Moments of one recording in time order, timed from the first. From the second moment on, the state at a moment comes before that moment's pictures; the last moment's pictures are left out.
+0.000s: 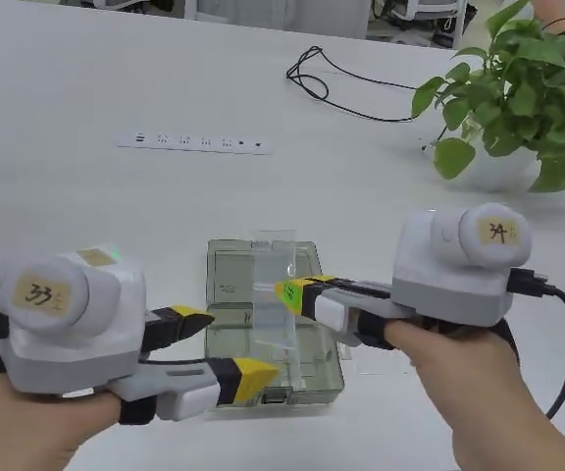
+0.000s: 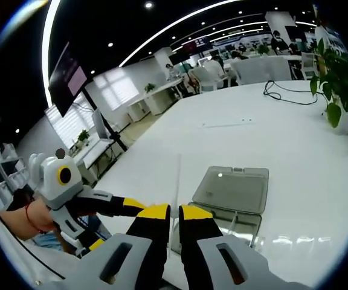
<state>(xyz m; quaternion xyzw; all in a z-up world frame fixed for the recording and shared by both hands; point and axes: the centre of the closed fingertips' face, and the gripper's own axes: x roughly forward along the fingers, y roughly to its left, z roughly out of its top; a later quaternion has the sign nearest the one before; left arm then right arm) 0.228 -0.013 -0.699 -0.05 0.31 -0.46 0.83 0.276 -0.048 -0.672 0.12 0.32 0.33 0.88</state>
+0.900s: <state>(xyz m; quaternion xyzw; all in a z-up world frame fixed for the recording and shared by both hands) 0.234 0.014 -0.724 0.03 0.27 -0.52 0.81 0.286 -0.051 -0.731 0.11 0.52 0.25 0.81</state>
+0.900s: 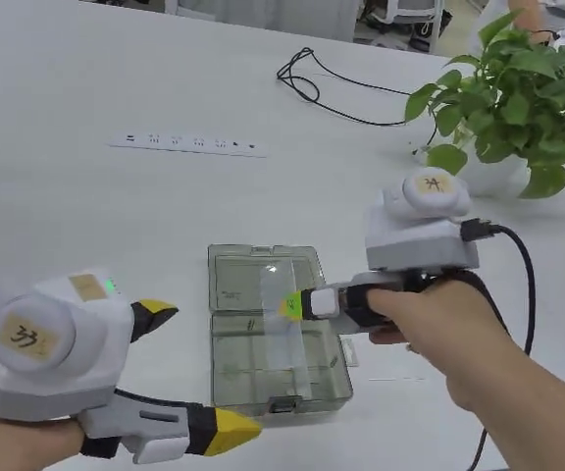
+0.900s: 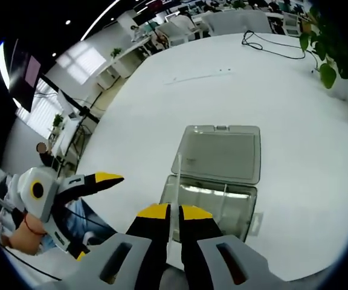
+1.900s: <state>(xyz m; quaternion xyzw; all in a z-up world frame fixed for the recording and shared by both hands) 0.237 0.005 -0.730 -0.01 0.28 -0.52 0.80 0.278 -0.051 -0.788 0.13 0.59 0.21 0.77</state>
